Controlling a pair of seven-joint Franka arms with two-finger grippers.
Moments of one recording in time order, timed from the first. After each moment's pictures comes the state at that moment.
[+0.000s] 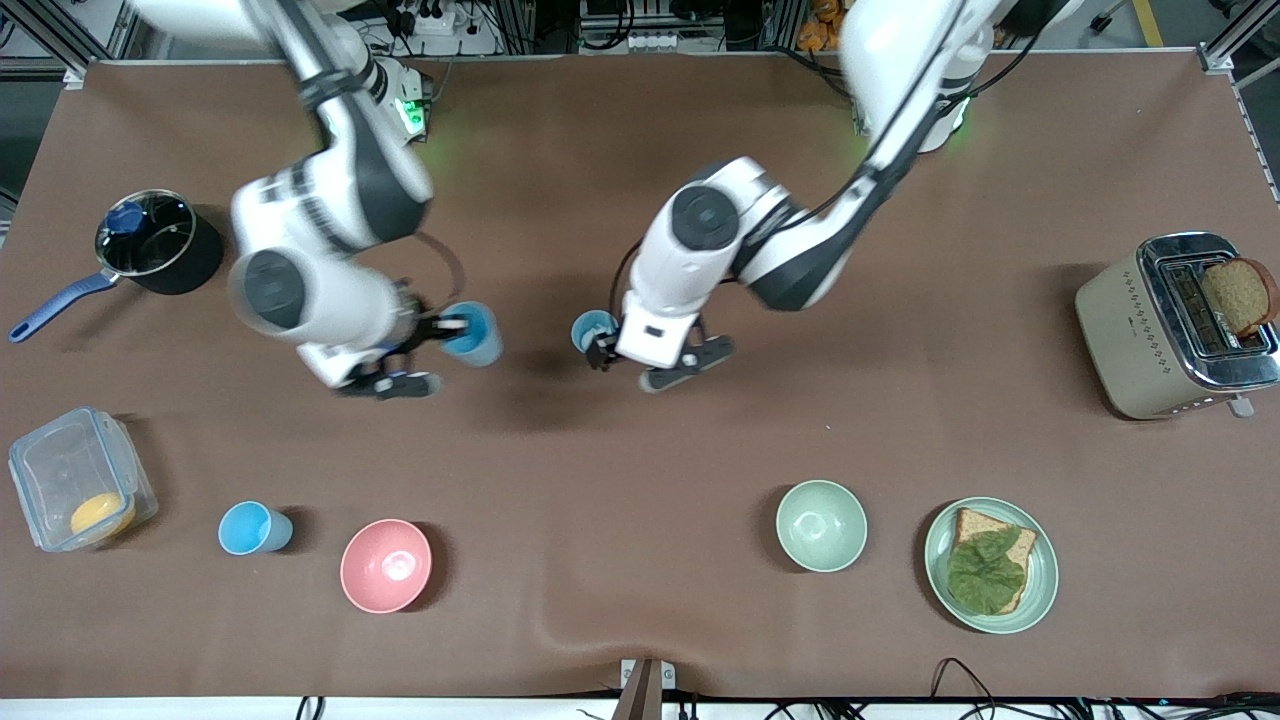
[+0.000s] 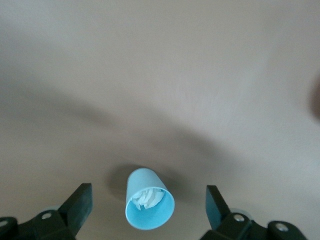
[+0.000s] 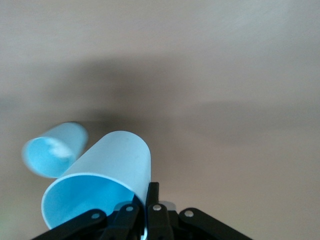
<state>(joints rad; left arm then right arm) -0.46 0.57 -0.33 -1.43 0.05 2.18 -1.28 0.35 0.31 0.10 -1.77 0.20 1.89 0.45</state>
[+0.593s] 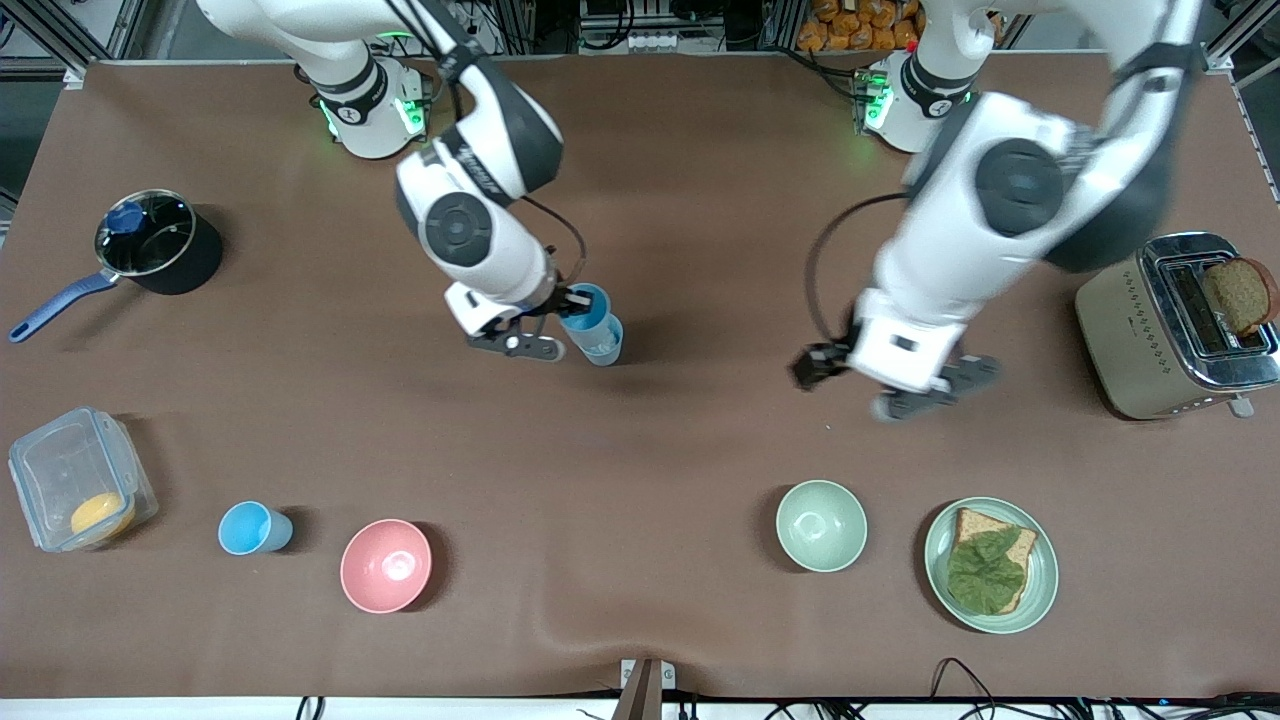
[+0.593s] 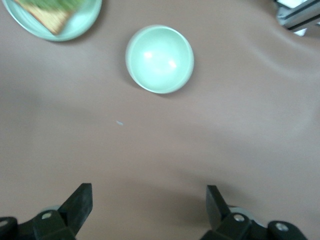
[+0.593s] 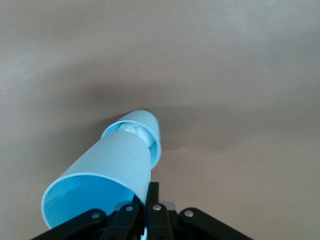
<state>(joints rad) -0.12 0.35 -0.32 -1.44 0.06 1.84 -0.74 0.56 0.40 0.10 -1.78 0.22 2.10 0.75</state>
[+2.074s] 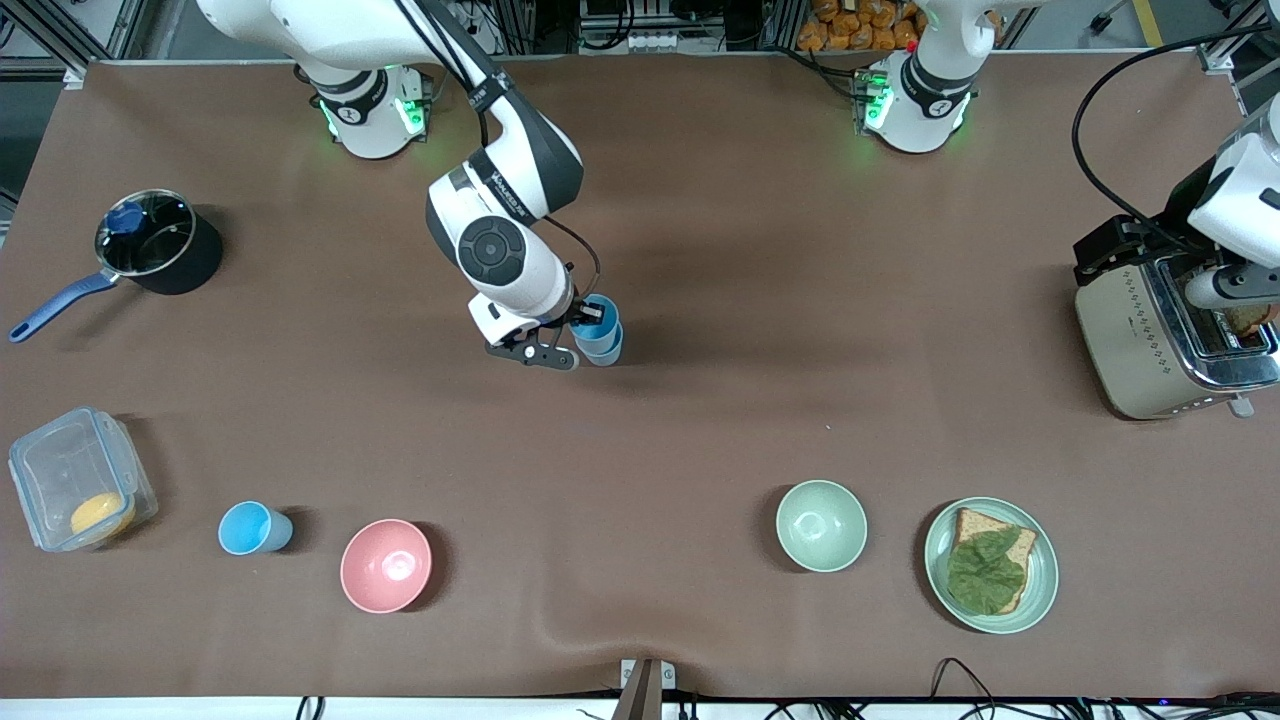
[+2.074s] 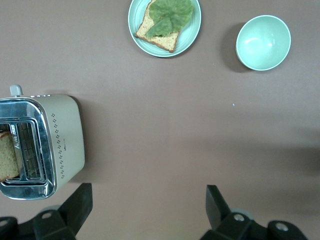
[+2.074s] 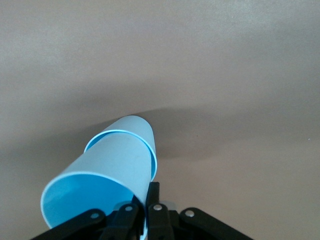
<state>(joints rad) 0.05 0.04 -0.15 -1.53 0.05 1.55 -0.16 0.59 0.45 0.07 -1.77 0.21 2.12 0.77</state>
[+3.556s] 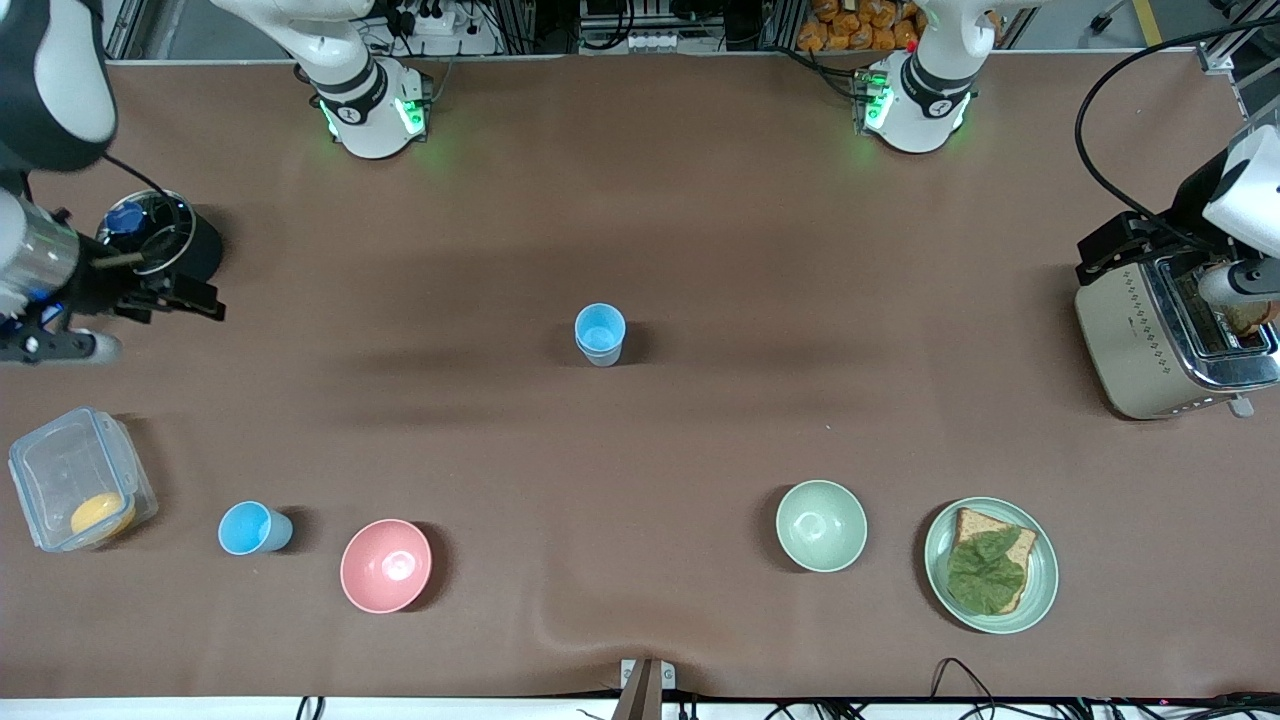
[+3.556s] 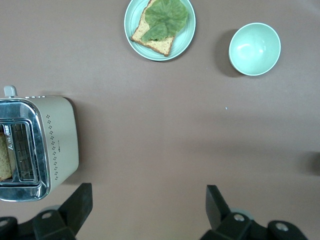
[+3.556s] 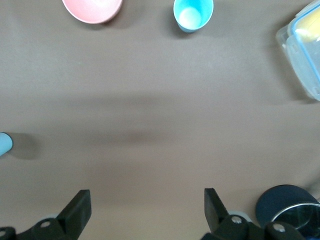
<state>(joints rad) 0.04 0.04 -0.14 -1.51 0.03 1.55 -0.16 -0.09 0.05 0.05 -1.71 0.05 1.67 -0.05</state>
